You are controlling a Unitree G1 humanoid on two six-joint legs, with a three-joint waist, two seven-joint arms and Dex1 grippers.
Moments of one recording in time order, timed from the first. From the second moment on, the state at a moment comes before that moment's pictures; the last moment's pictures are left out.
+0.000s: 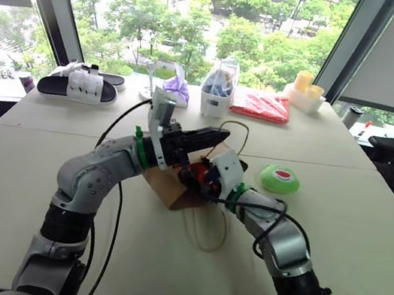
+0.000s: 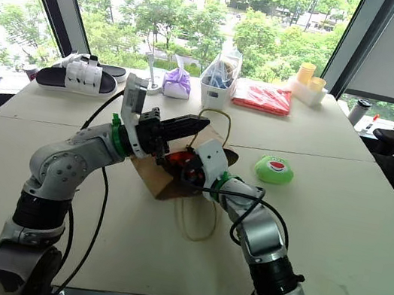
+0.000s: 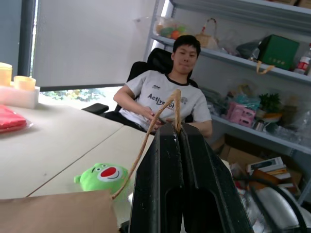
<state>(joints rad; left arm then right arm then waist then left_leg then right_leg) -0.71 0.28 0.06 -0.21 -0.83 0.73 -0.69 -0.53 -0.36 0.22 -0.29 0.19 0.71 0.49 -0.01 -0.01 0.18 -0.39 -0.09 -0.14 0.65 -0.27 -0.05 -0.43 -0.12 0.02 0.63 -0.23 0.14</state>
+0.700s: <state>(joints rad) -0.68 0.32 0.06 -0.20 -0.81 0.71 -0.72 -0.38 -0.58 -0.14 -0.35 0.36 0.78 0.54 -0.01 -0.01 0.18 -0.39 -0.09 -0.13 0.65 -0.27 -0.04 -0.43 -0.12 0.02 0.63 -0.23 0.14</state>
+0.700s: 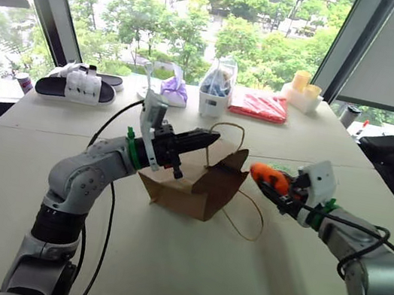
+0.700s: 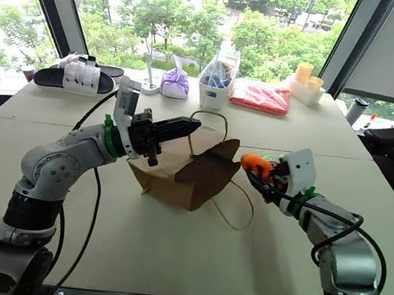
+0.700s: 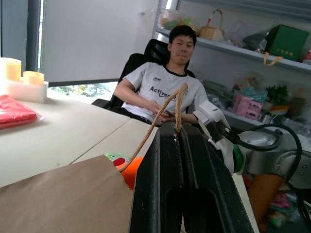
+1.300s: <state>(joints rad) -0.71 0.33 0.06 -0.19 -0.85 0.73 -0.73 -0.51 -0.40 0.21 -0.34 0.33 0.75 0.52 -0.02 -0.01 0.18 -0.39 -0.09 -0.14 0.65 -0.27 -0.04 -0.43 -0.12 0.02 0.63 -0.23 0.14</state>
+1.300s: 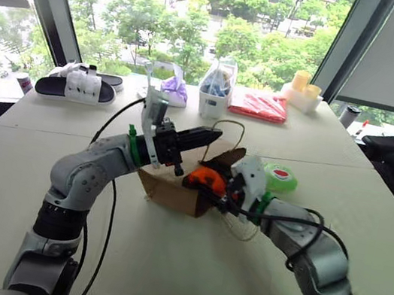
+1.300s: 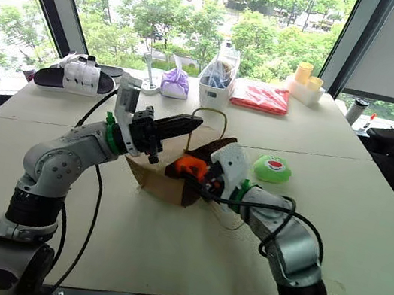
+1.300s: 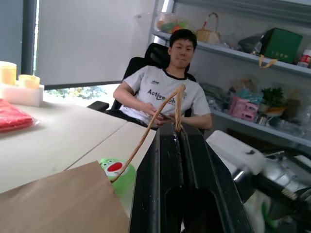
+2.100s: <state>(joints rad) -0.67 0.38 0.09 -0.24 -0.91 0.78 -0.72 -0.49 -0.53 0.01 -0.50 0.34 0.79 0.61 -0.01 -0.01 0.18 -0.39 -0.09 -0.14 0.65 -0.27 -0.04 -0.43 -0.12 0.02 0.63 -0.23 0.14</state>
